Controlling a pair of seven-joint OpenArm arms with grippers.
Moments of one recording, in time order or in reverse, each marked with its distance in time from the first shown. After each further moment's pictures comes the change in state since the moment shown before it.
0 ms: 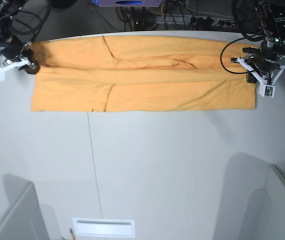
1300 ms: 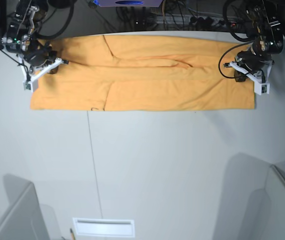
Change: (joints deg) left arm -3.8 4.2 1.4 -12.3 -7.3 0.9 -5.2; right arm 4.2 -6.0 -15.1 3.9 -33.2 3.7 0.3
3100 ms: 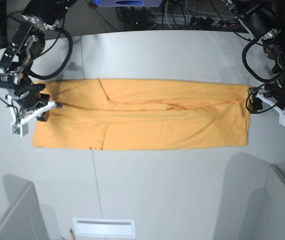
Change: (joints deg) left arm -23.9 0.9 -18.2 -13.6 12.3 -20.4 7.4; right arm 16.9 -0.9 0.0 5.9 -2.6 0.0 -3.8
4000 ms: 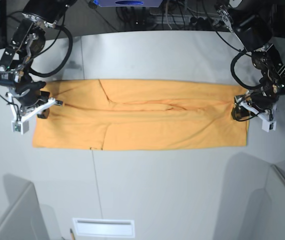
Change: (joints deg) left arm -6.1 1.9 4.1 -15.6 -1.7 -0.2 -3.9; right arm -0.9 0.0 0.0 0.0 -0.2 0.0 0.2
